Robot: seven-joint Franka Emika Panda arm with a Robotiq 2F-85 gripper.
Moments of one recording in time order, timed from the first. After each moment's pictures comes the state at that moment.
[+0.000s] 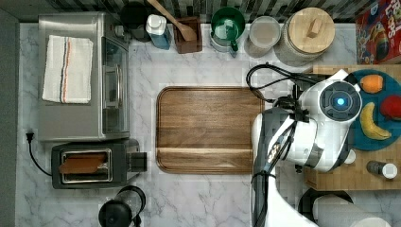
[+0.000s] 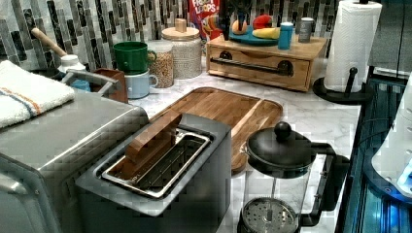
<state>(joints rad) -0.30 0.17 -0.09 -2.04 -0.18 0.77 -0.98</state>
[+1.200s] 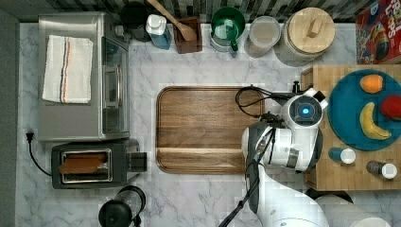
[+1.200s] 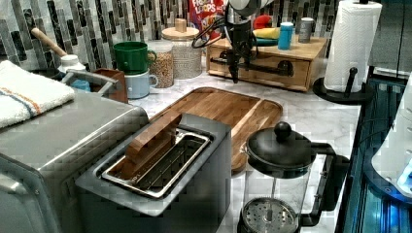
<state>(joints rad) -0.31 0.33 -0.10 -2.18 -0.27 0.94 -0.91</state>
